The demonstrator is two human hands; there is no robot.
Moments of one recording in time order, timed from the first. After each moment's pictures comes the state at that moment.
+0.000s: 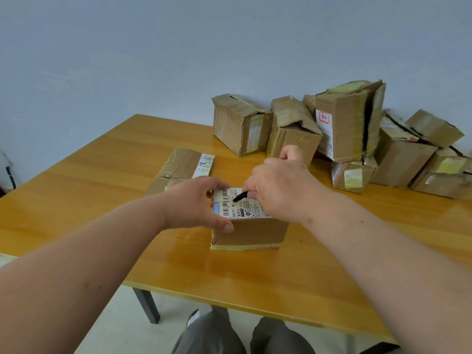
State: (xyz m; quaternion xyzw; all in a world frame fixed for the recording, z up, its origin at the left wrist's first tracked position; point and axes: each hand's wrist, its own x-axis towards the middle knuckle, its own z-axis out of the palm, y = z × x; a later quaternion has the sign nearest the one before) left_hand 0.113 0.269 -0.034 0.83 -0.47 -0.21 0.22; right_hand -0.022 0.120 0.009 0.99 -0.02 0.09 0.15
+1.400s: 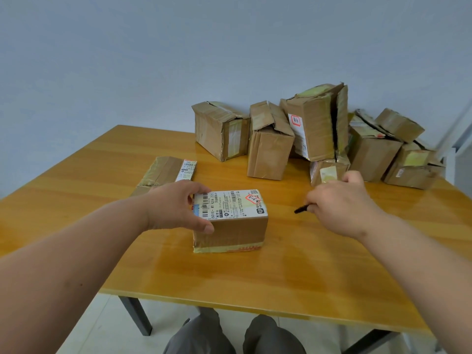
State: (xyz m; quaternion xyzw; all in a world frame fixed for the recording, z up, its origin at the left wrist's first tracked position) left_hand 0.109 0.263 -0.023 0.85 -0.47 -0.20 0.15; right_hand -0.119 0.032 -0.014 0.96 -0.24 0.02 0.14
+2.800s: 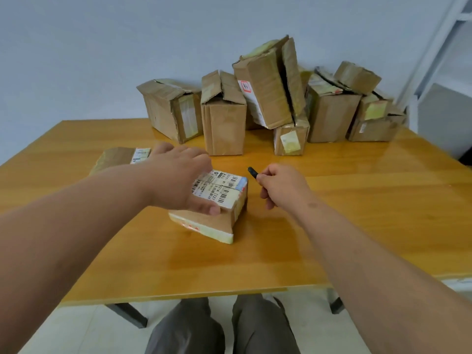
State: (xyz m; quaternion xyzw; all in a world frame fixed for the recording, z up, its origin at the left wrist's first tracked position) left_hand 0.053 0.179 0.000 0.78 -0.61 -0.01 -0.15; right_hand -0.112 0.044 -0.052 0.78 -0.43 0.16 -0.43
